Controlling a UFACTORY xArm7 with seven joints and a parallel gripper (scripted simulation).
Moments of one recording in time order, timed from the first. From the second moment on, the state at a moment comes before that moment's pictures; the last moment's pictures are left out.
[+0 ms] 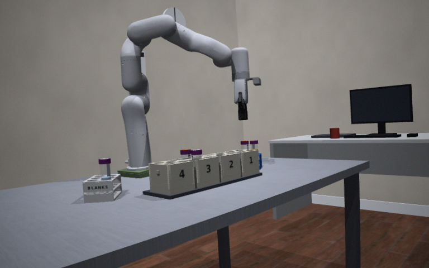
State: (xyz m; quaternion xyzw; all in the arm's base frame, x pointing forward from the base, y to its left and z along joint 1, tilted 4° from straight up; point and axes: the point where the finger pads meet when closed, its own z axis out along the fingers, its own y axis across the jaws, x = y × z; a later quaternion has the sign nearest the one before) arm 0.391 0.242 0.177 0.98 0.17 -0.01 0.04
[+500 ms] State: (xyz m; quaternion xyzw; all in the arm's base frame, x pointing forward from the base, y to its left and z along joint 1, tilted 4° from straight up) arm 0.390 0.240 0.151 0.98 0.17 -0.01 0.04
